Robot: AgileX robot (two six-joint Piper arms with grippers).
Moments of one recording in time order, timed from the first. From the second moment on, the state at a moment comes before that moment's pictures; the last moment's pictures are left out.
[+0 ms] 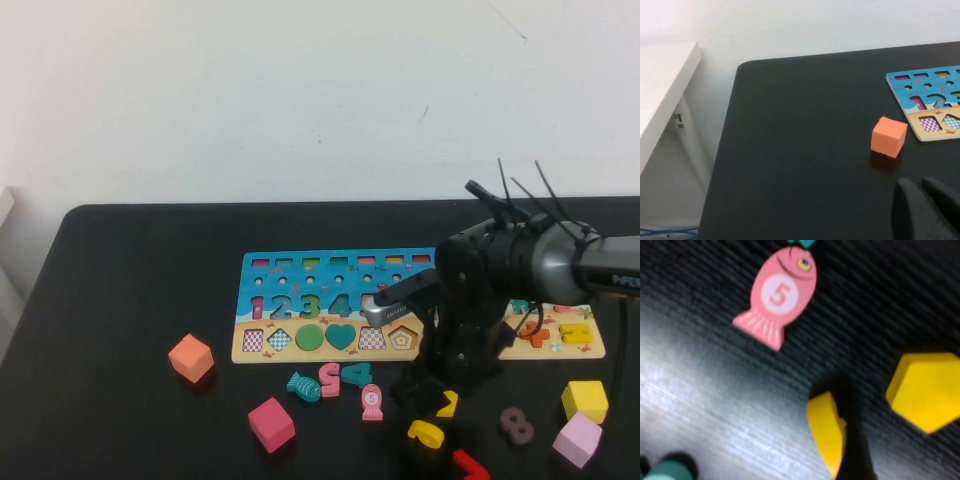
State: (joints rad) right arm 0.56 2.16 -1.40 0.06 0.83 -0.03; left arm 0.00 -0.01 0.02 -0.19 0.35 0.17
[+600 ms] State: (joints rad) right arm 0.56 2.26 -1.48 -0.01 0.84 0.03; left arm 0.00 -0.01 0.02 -0.19 0.35 0.17
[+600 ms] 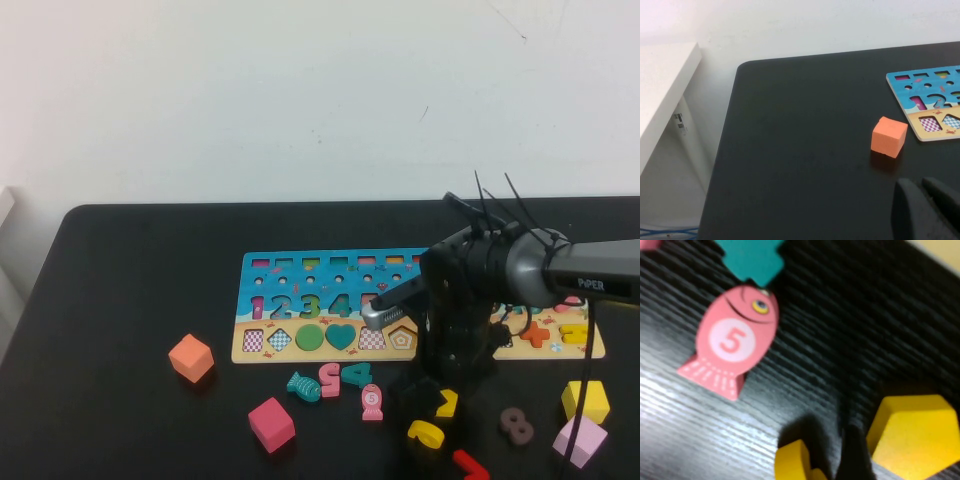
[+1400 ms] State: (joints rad) right arm 0.56 2.29 -1.64 -0.02 0.99 0.04; left arm 0.00 -0.01 0.02 -0.19 0.35 0.17
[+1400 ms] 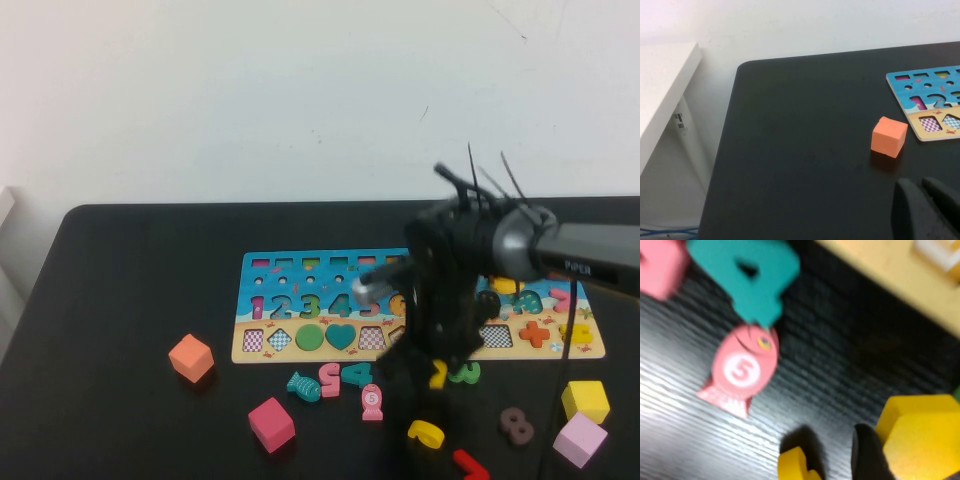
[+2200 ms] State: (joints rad) right arm 0.56 2.50 -2.11 -0.02 1.20 0.12; left arm 0.00 -0.01 0.02 -0.19 0.35 0.17
